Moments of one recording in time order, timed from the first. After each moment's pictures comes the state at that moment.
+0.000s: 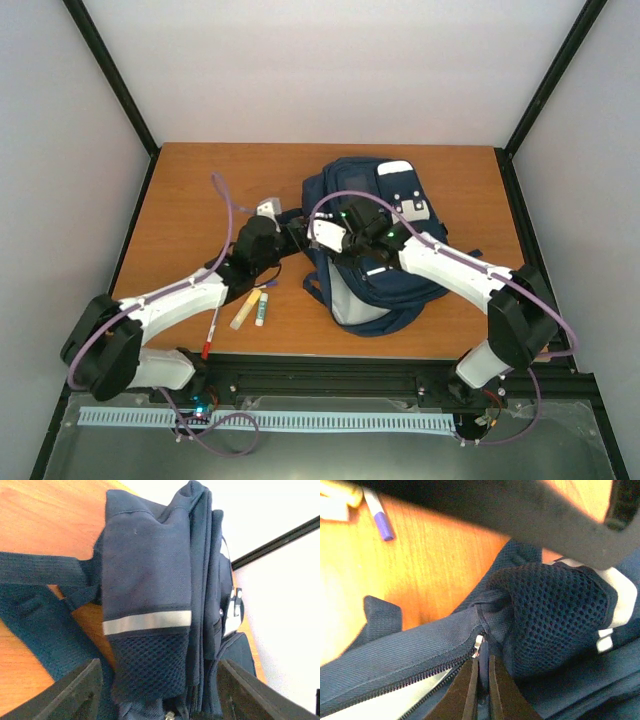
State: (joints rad) left arm -0.67 1.33 0.71 0.23 -0.06 -0.89; right arm 0.73 1.54 1.14 -0.45 -0.14 -0.68
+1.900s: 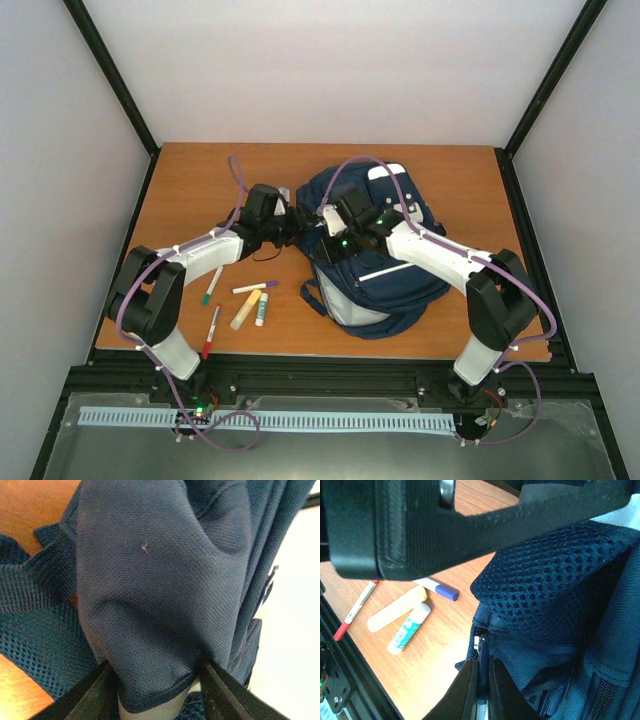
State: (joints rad) left arm -0.47 1.65 0.98 0.01 0.37 -0.97; right arm 0.72 1.69 1.26 -0.54 -0.38 0.27
